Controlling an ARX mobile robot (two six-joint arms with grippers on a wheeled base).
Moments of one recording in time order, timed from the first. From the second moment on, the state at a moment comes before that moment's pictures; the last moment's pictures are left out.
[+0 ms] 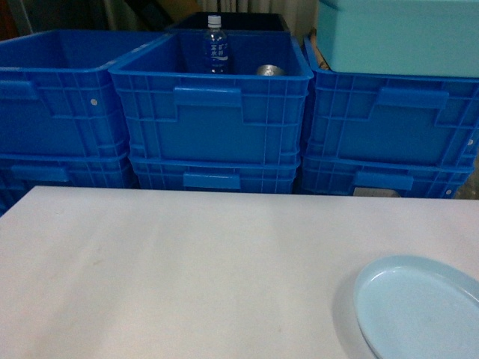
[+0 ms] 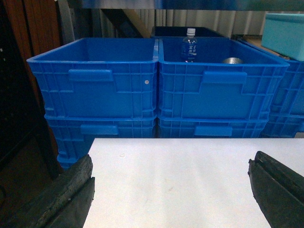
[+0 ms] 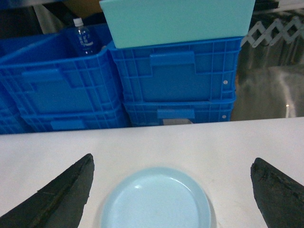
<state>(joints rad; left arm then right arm) 0.00 0.01 0.01 0.00 0.00 0.00 -0.16 0.47 0.10 0.28 -0.25 0.14</state>
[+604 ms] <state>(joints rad) 0.00 0.01 0.01 0.00 0.00 0.00 -0.19 1.27 0.43 0.44 -0.46 0.46</state>
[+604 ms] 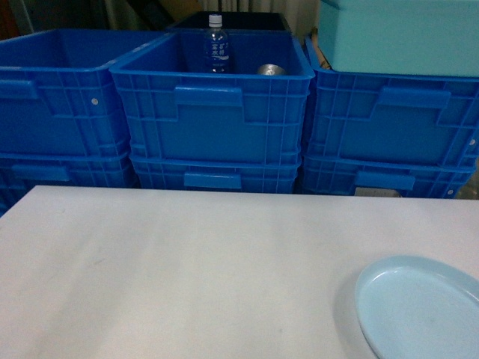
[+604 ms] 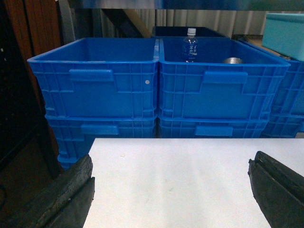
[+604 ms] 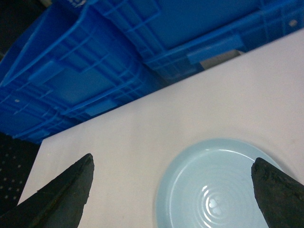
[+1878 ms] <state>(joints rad) 0.00 0.01 0.01 0.00 0.00 0.00 -0.14 2.00 0.29 1.11 -0.36 0.69</state>
